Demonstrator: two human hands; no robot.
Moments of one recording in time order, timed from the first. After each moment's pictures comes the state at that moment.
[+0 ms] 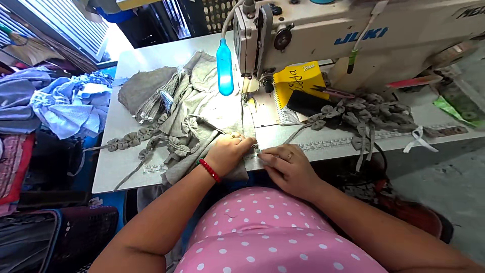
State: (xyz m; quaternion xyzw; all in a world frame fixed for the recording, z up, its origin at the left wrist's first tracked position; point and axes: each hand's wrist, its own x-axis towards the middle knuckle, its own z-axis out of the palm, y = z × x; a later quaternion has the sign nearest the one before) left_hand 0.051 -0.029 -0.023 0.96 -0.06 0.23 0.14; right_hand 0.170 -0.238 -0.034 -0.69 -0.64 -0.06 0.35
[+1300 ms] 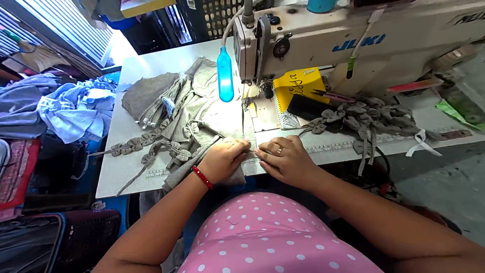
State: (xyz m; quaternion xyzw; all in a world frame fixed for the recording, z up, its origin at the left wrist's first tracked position) left_hand 0.037 -0.018 -0.018 0.96 -0.05 0.19 0.21; right_hand 0.198 -0.215 -0.034 -0.68 -0.69 -0.09 0.23
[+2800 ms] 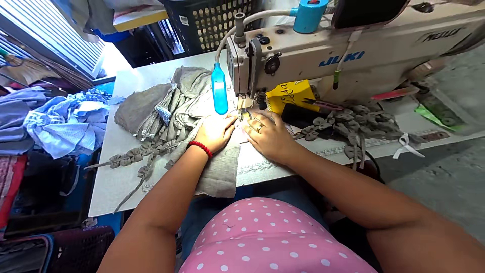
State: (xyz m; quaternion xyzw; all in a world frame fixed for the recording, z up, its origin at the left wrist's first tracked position) left_hand 0.108 0.053 -0.015 0.99 0.07 0.09 0.12; right_hand 0.231 -0.147 -0.014 -0.74 -0.66 -0.08 0.10
